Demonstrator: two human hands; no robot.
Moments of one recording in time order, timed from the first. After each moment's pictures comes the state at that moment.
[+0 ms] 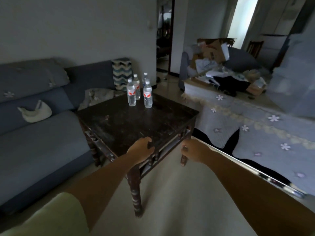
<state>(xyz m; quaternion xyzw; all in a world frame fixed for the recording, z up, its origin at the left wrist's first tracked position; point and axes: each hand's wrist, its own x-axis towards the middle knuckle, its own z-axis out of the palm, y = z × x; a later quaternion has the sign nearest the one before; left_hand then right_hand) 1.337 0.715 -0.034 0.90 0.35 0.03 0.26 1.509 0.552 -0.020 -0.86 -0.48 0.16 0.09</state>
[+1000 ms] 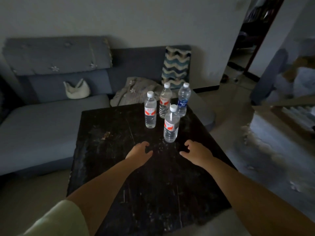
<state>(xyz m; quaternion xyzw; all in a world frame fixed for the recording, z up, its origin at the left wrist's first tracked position) 1.615 1.036 -0.105 0.73 0.61 0.09 0.30 1.849 0.976 -0.066 -0.76 -0.61 0.23 0.05</state>
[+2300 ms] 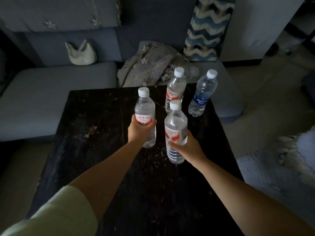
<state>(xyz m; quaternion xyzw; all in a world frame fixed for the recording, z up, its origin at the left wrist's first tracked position) 1.693 1.205 -0.151 0.43 0.69 0.42 0.40 1.882 1.152 -0.165 -0.61 -0.52 0.50 0.33</state>
